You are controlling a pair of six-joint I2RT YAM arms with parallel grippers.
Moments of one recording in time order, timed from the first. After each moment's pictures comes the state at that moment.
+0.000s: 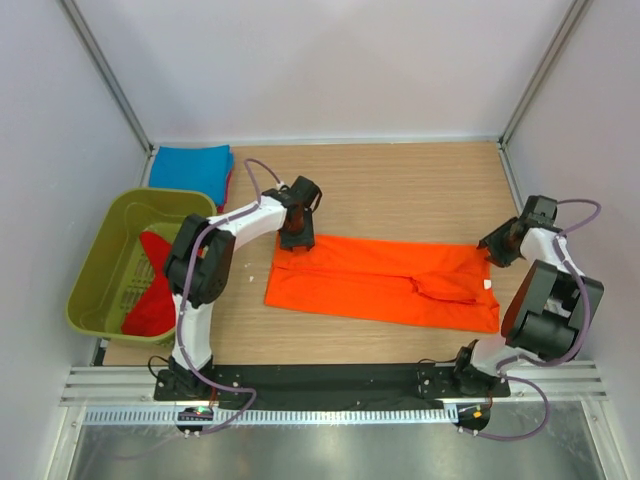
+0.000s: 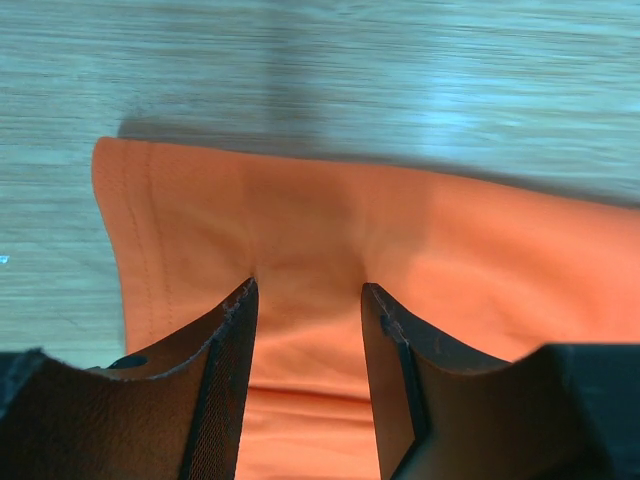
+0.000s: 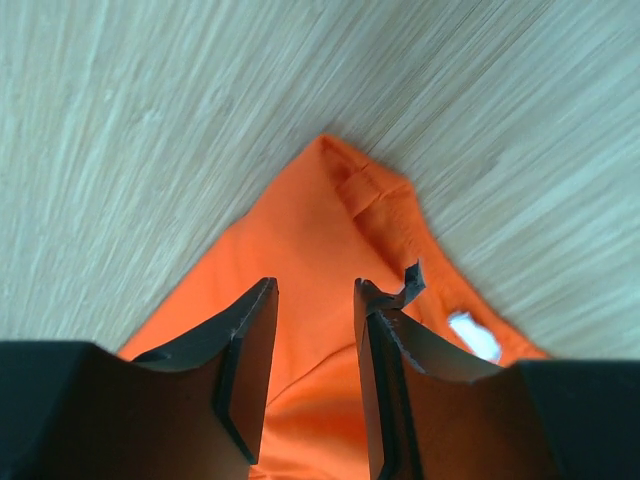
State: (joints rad) left arm -0.58 2.00 1.47 -0.66 -0.13 -0.63; right arm -0.43 1.46 0.91 -0.49 -0.10 0.58
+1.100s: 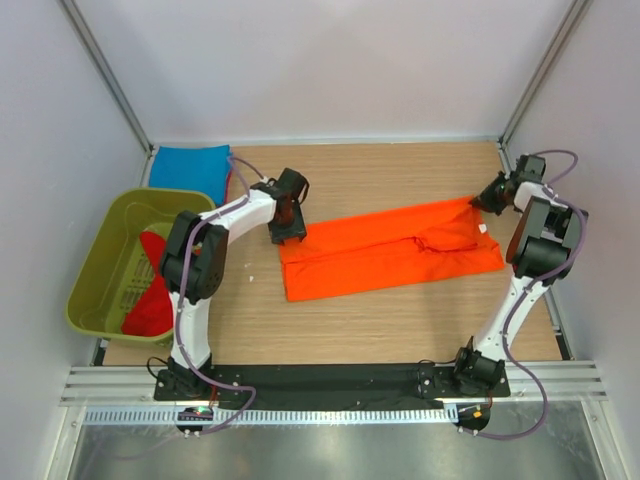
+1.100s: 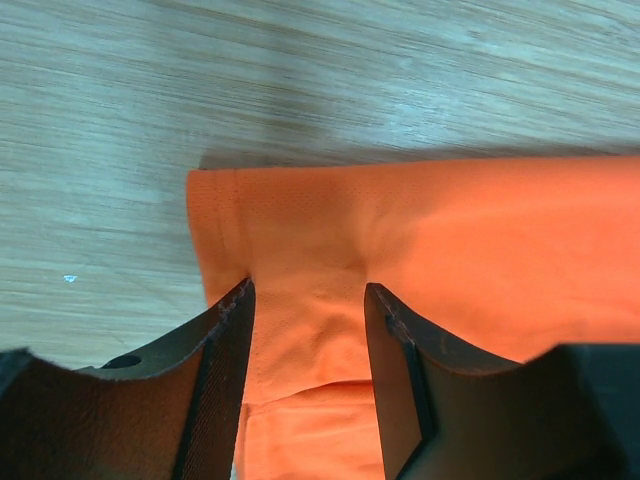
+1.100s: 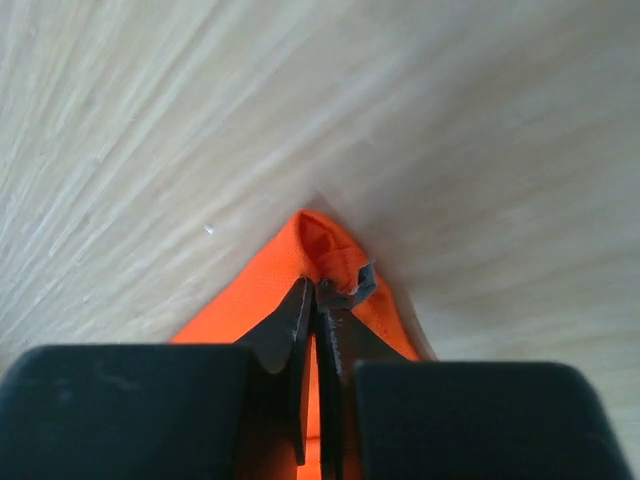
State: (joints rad) left arm -0.50 2.03 1.48 -0.65 -0.14 -0.70; right arm -0.40 2.10 1.43 -0.25 -0.34 0.47
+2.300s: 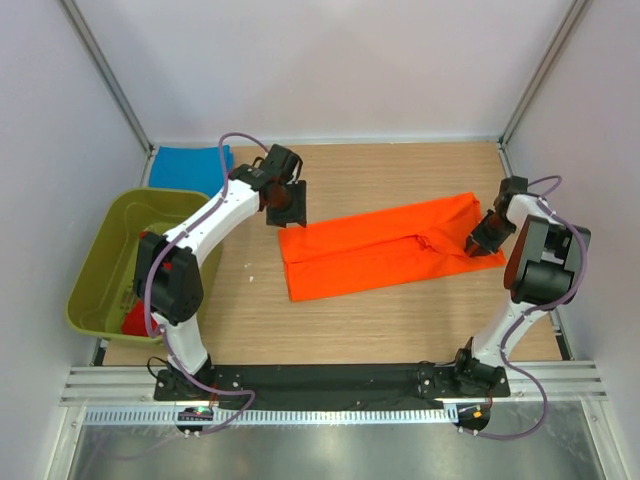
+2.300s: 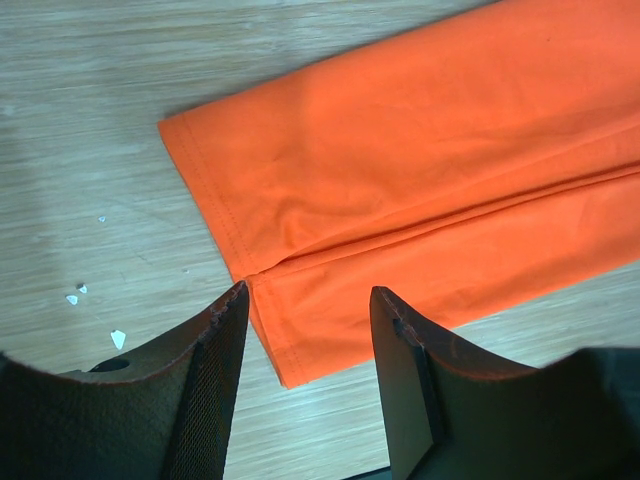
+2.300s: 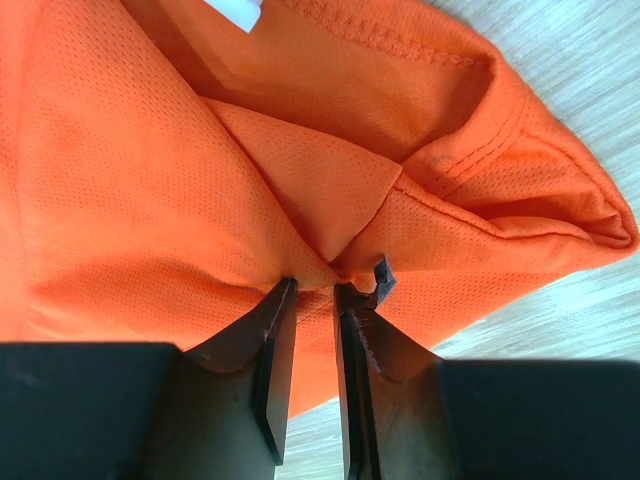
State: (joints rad) left arm -0.51 1.82 1.60 -0.83 0.01 -0.47; right arm -0.33 1.86 1.22 -0.70 -0.06 0.46
